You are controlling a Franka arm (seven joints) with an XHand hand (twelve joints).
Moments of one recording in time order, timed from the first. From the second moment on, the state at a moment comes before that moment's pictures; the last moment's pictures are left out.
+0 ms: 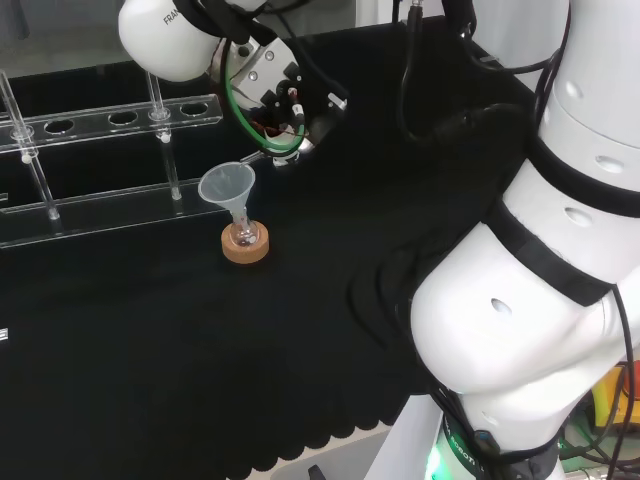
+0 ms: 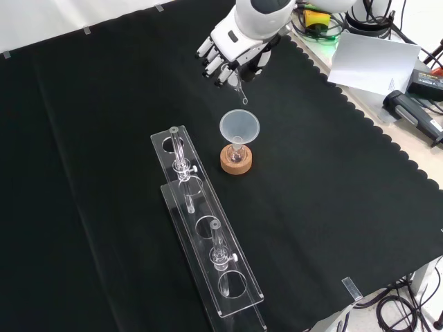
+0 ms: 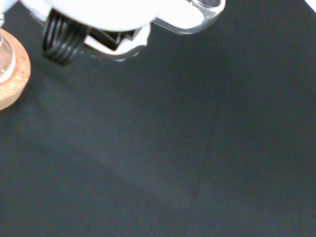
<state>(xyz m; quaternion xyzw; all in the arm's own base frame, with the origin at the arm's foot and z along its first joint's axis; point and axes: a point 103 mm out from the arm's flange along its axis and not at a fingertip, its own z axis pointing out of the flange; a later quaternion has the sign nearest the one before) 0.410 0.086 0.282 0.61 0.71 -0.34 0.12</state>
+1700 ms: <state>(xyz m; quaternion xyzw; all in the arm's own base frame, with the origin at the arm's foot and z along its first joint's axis) 0.423 0.122 0.275 0.58 0.69 -0.41 0.17</state>
